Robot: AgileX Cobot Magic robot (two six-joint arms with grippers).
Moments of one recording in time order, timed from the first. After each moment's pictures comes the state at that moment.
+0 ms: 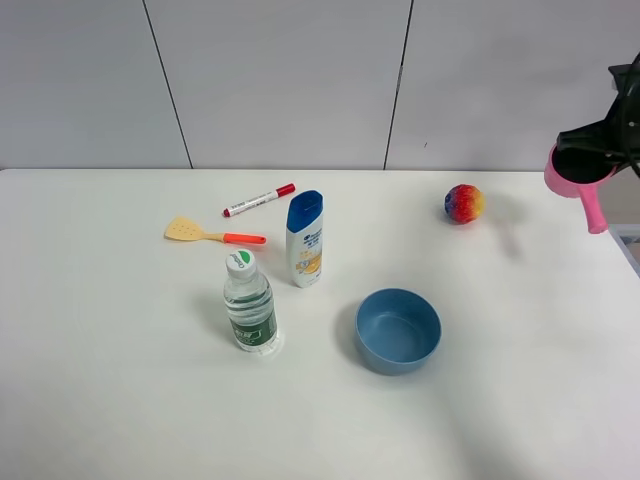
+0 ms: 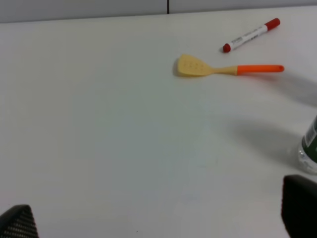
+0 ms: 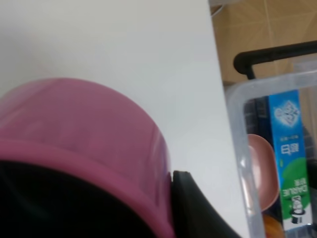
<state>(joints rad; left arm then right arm) 0.08 -0.01 -0.51 -0.08 1.05 0.06 -0.20 2.06 -1.70 -0.21 0.90 0.07</state>
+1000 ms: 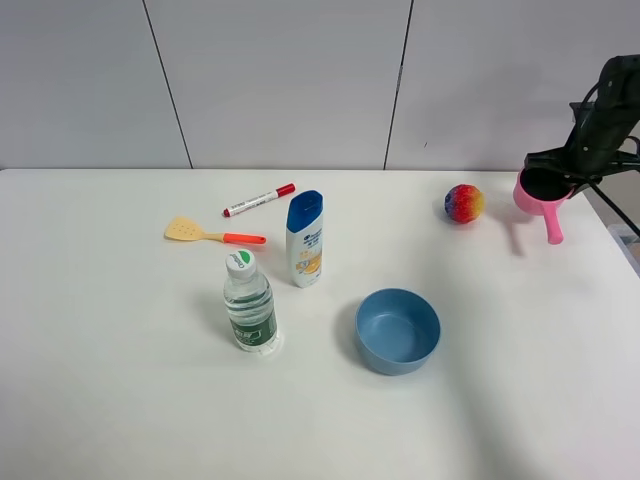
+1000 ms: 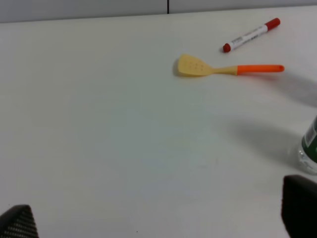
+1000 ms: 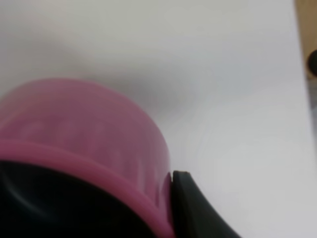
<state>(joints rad) 0.08 -0.01 -0.51 -0.08 1.05 0.06 -0.20 2.32 -1.92 -0.11 0.96 0.05</state>
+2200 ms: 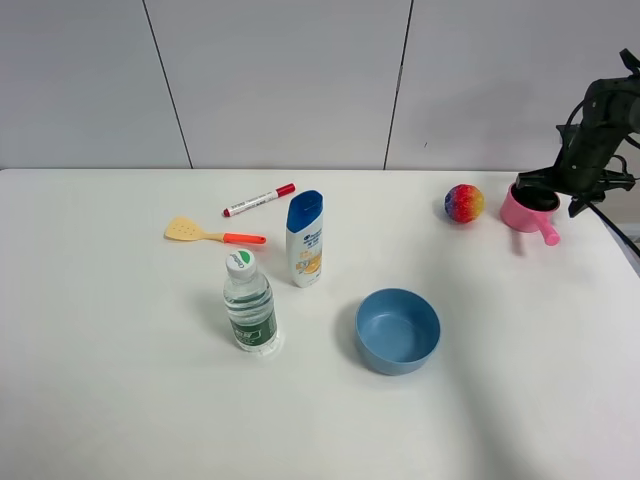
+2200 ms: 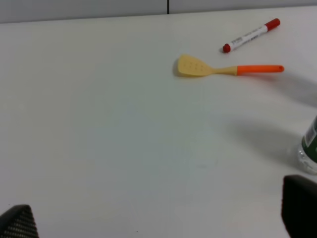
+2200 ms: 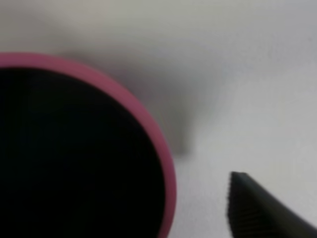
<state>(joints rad) 0.08 -0.01 -0.51 -0.08 1.05 0.06 -0.20 2.37 -1.92 -0.12 0.97 0.02</state>
